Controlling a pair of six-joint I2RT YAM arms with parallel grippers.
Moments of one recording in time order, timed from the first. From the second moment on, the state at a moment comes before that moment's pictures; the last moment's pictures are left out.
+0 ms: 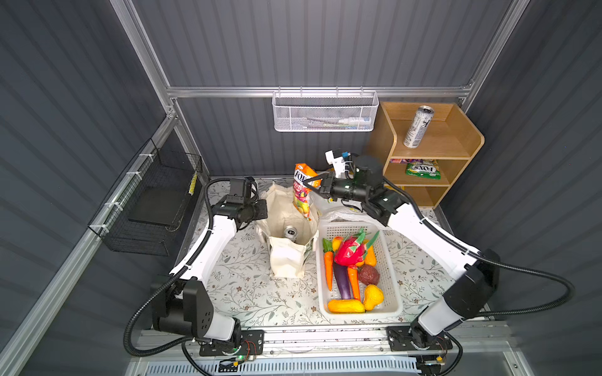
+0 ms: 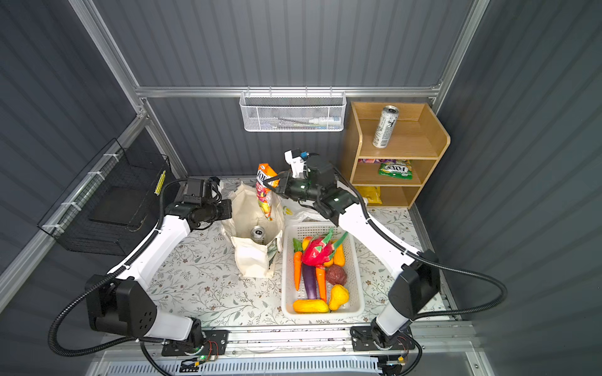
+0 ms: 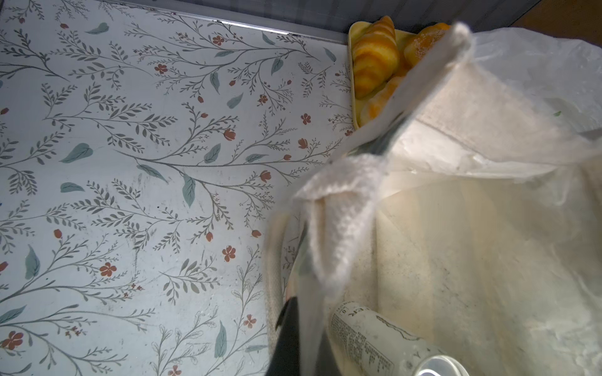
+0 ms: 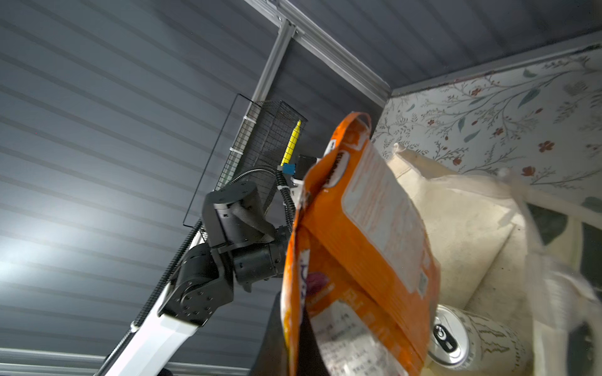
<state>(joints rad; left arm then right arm) -0.21 1.46 1.26 -0.63 0.10 -0.24 0.65 1.66 1.59 -0.13 -0.56 0.90</state>
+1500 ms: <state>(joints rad) -0.21 1.46 1.28 -0.65 0.12 -0.22 0.50 1.60 1.65 -0.45 -0.40 0.59</state>
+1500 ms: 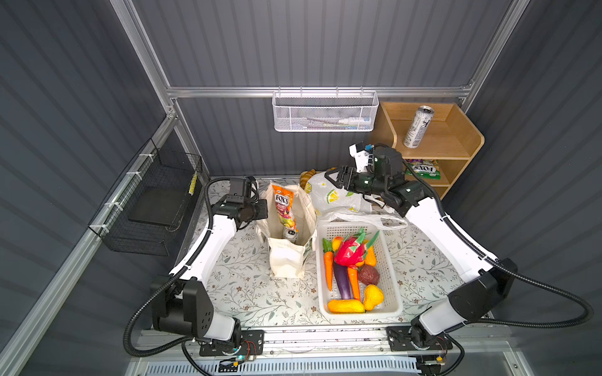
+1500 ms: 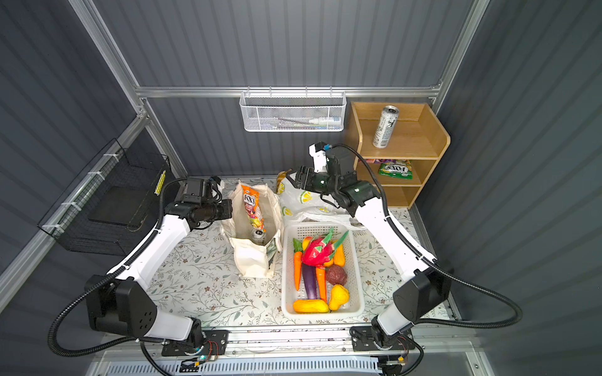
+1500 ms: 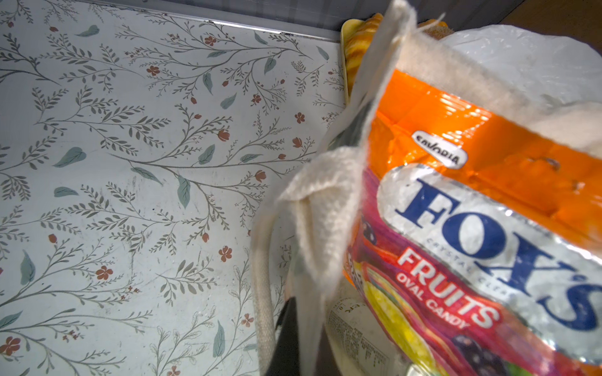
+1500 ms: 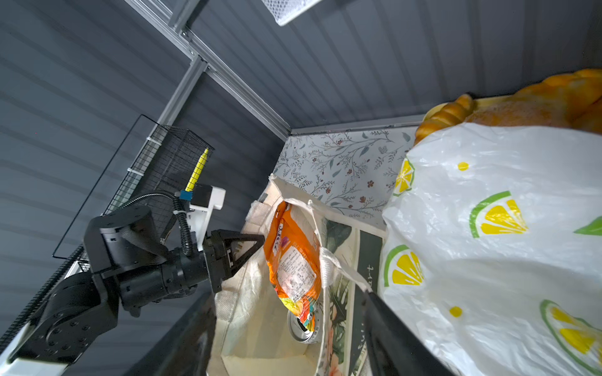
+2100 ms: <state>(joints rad) -0.21 1.45 1.41 -0.76 0.15 -0.22 0.63 1.88 1.73 -0.59 -0.40 0.51</state>
